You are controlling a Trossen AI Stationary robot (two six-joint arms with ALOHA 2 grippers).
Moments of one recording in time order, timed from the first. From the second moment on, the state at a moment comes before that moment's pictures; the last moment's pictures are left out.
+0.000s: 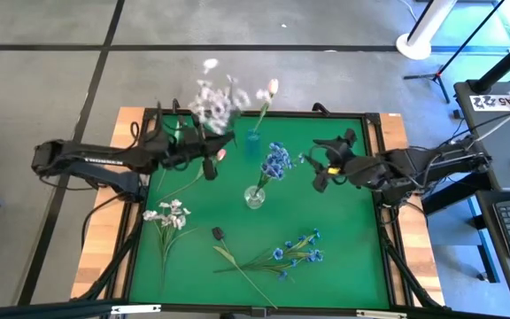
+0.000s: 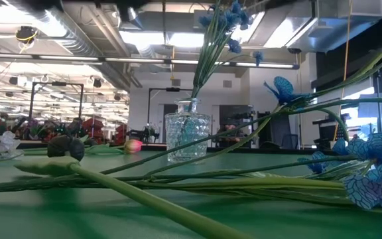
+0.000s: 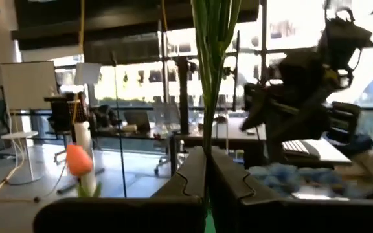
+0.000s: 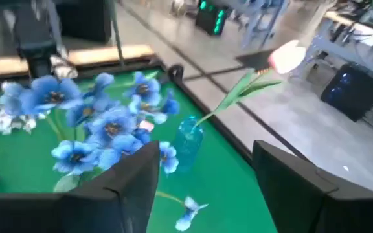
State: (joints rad) left arm 0.14 1.07 0.64 0.65 -0.21 0.07; right arm 0.27 1.09 1.14 -0.56 0.83 0.25
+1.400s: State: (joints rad) left arm 0.61 1.64 0.79 0.84 0.32 -0.05; right arm -0.18 0.69 0.44 0.30 0.35 -0.05
